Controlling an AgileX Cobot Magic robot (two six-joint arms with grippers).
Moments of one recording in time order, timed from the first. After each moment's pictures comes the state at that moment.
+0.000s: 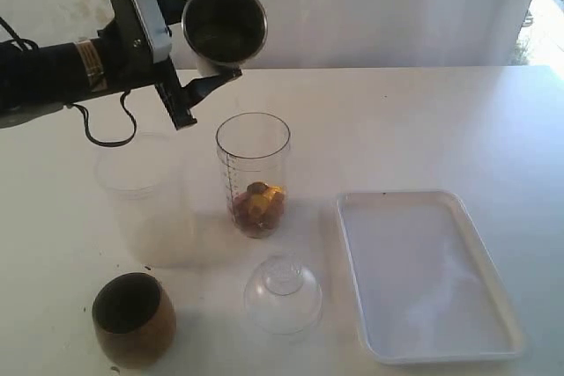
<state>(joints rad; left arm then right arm) -0.23 1.91 -1.15 1.05 -0.92 0.05 0.02 0.01 0.00 -0.04 0.35 0.06</state>
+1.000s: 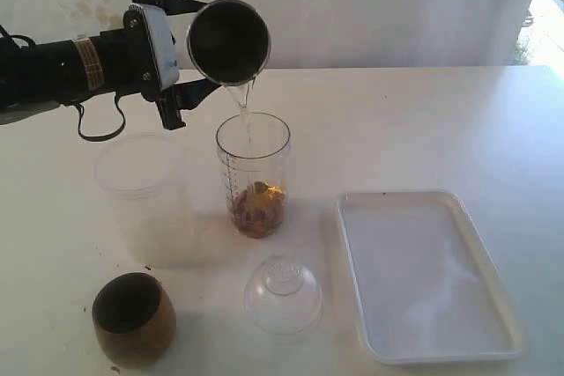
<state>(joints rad) -0.23 1.90 -1.15 1.06 -0.88 0.39 0.02 0.01 0.00 -0.04 0.35 0.06</state>
